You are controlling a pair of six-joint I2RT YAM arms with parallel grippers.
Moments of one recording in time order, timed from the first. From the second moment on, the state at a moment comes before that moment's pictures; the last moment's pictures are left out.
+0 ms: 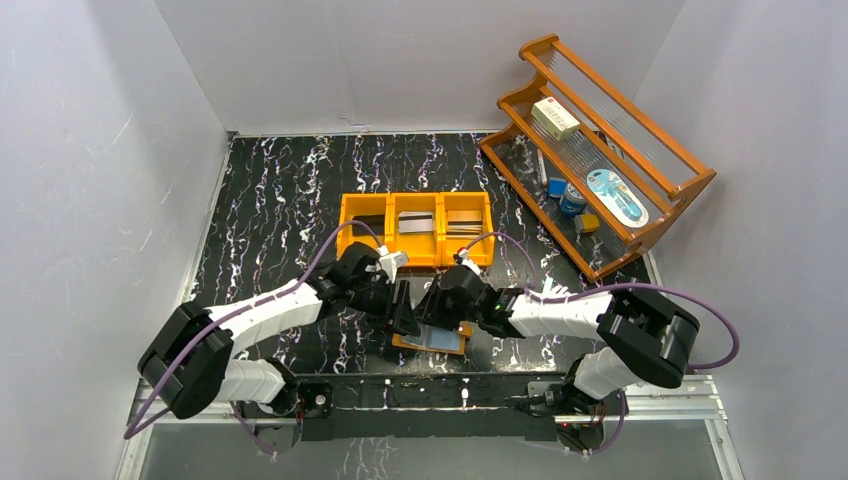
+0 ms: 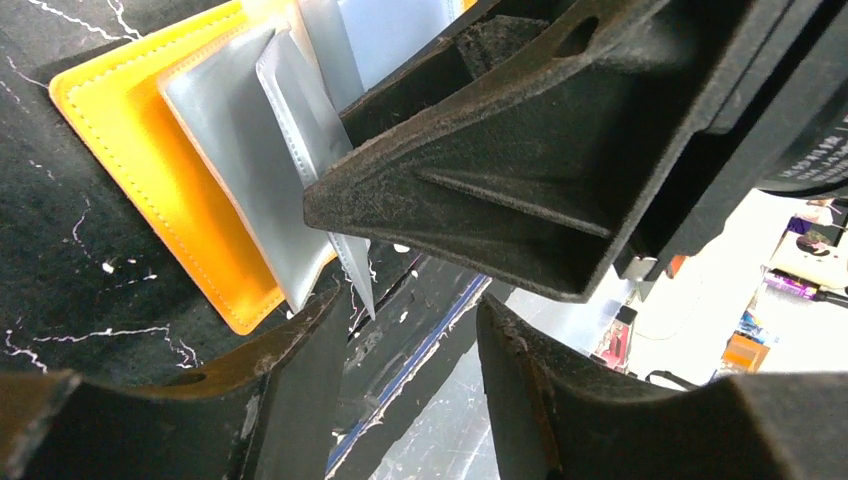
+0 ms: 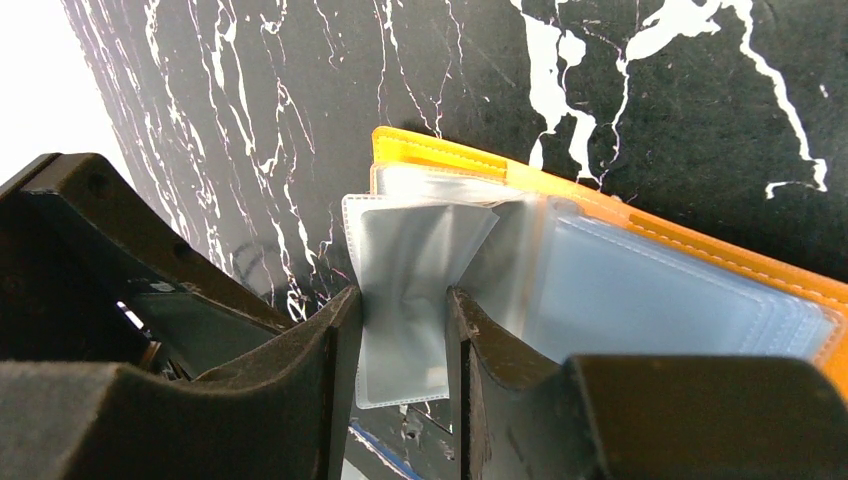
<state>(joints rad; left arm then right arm) -0.72 1.28 0.61 -0.25 0.61 -0.62 1.05 1.45 0.59 0.12 0.03 1.26</state>
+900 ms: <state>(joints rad) -0.76 1.33 0.61 -0.21 0.49 -0.63 1.03 1.39 0.56 0.11 0.02 1.28</state>
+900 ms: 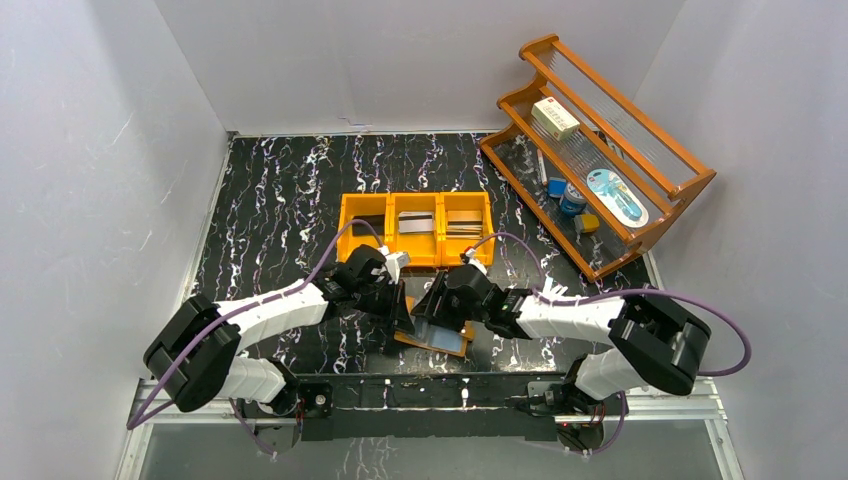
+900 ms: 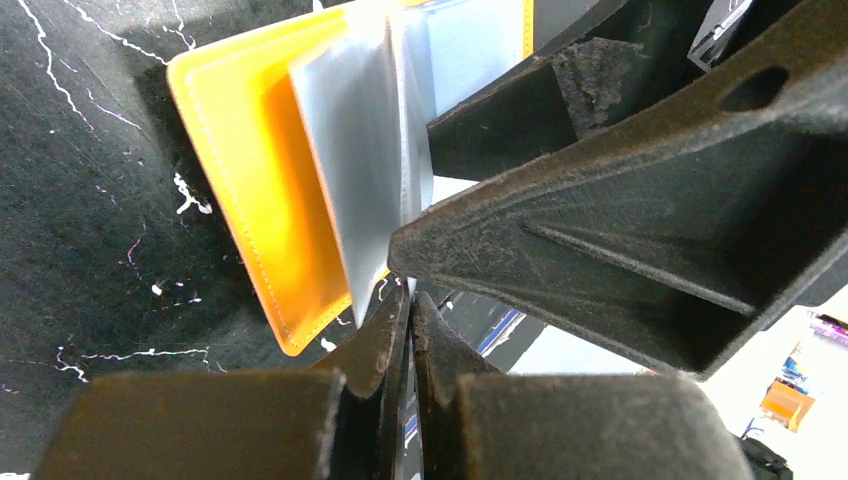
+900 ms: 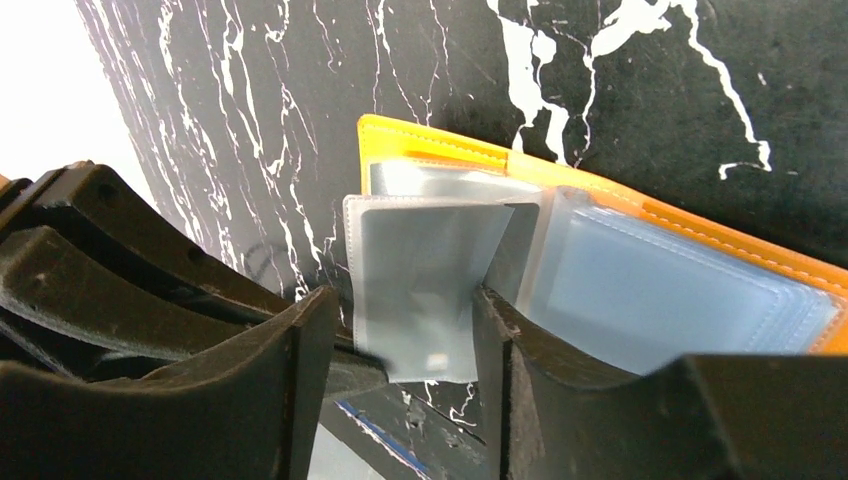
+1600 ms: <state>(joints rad) -0.76 1.29 0.63 -0.30 0.39 -0.64 1.03 1.17 0.57 -0.27 0.20 1.34</state>
